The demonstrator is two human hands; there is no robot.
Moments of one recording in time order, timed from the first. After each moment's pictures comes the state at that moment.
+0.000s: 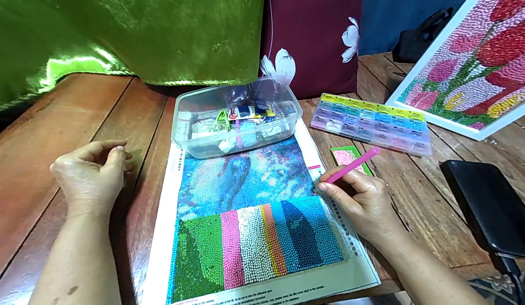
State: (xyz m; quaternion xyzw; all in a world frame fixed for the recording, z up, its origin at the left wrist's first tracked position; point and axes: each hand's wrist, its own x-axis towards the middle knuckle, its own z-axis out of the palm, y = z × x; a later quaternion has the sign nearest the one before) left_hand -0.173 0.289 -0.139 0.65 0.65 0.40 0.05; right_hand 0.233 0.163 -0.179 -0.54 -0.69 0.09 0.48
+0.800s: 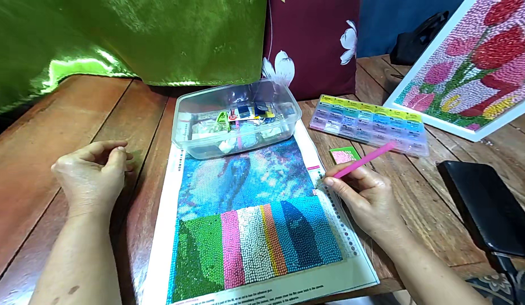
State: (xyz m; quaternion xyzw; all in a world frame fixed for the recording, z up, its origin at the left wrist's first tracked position) left_hand -0.170 0.286 -0.136 0.64 0.66 0.39 0.07; right_hand 0.237 0.162 -0.177 -0.54 -0.65 0.14 0.52
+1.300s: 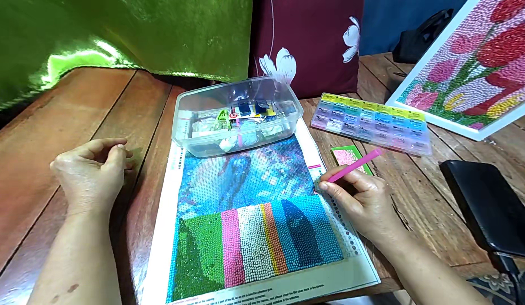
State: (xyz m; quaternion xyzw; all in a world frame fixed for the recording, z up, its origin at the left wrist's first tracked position) left_hand -0.171 0.288 -0.138 0.64 0.65 0.40 0.06; right_hand 0.235 0.163 -0.181 -0.54 -0.69 0.09 0.48
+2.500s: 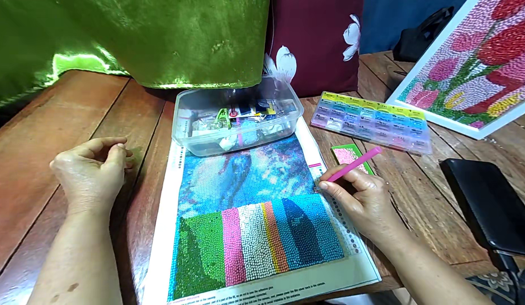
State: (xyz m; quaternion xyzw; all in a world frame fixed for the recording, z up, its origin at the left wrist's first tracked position) left_hand -0.170 0.287 -0.138 0.65 0.65 0.40 0.05; right_hand 0.233 0.162 -0.179 -0.54 -0.69 0.09 0.47
